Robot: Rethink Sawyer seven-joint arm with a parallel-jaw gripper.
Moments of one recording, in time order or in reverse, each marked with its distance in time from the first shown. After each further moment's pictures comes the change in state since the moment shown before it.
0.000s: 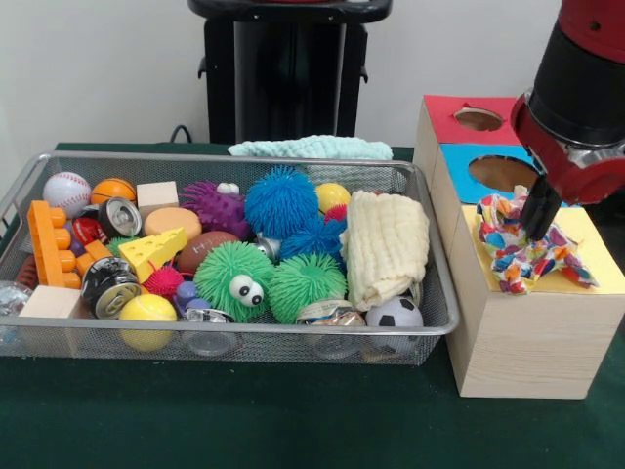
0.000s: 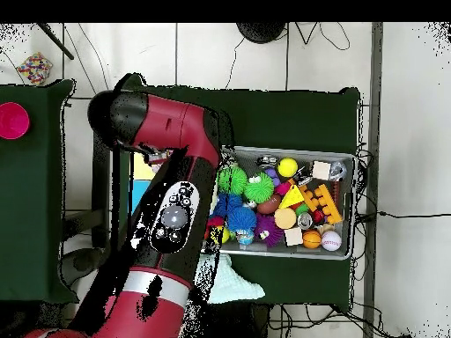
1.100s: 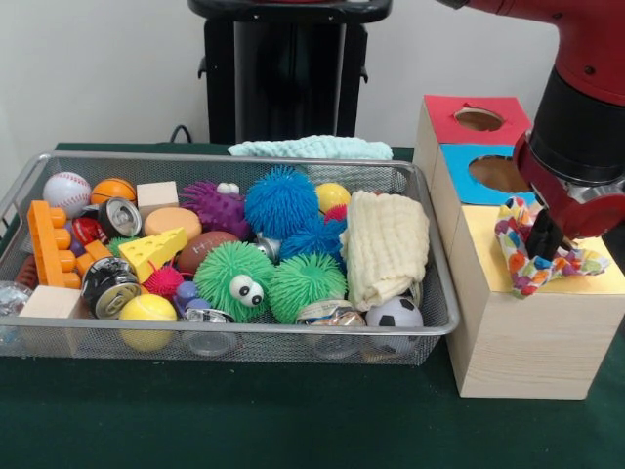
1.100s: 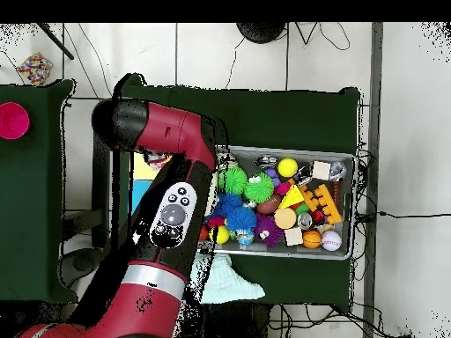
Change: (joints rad) arm 0.013 0.035 0.004 0.026 0.055 -0.099 0.000
